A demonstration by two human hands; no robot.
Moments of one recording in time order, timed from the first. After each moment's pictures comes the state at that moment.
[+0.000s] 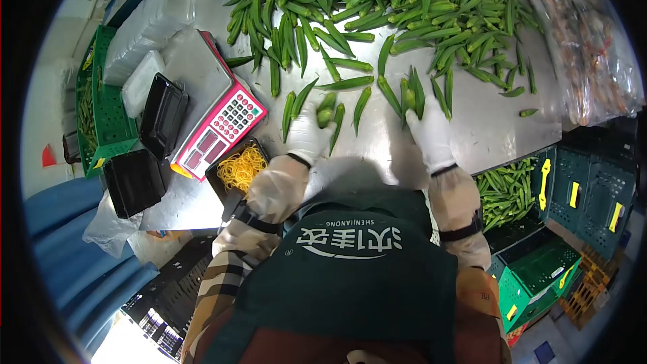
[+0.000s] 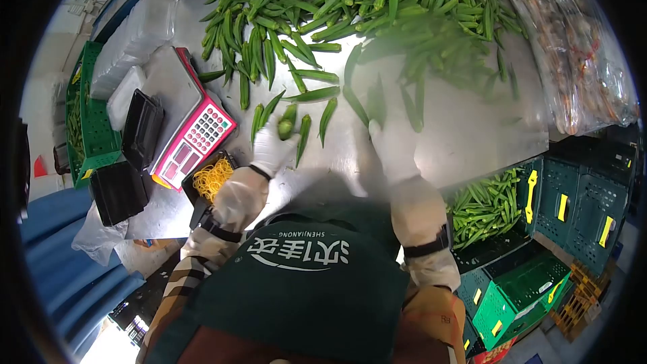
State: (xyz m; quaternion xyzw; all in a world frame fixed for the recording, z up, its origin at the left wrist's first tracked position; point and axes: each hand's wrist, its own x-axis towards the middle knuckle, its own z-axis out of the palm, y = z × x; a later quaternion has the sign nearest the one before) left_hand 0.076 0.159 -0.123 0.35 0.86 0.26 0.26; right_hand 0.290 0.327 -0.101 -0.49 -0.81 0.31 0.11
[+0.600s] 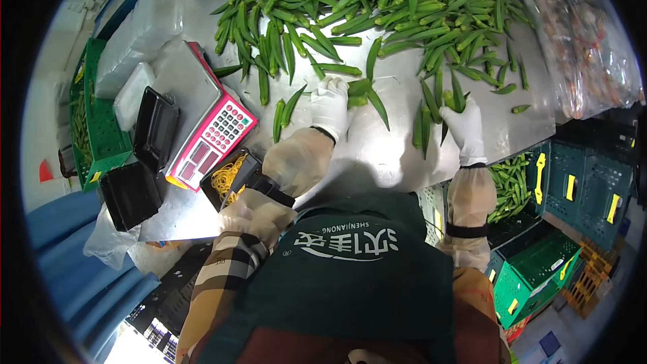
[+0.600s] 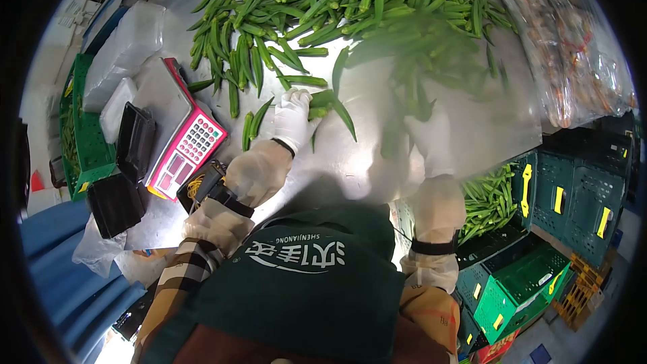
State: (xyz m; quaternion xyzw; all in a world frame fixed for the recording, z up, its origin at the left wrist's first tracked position) left_hand 0.098 0.245 -0.134 0.56 0.81 0.14 -0.02; right_hand 0.340 0.387 -0.071 -0.58 -0.68 0.43 0.16
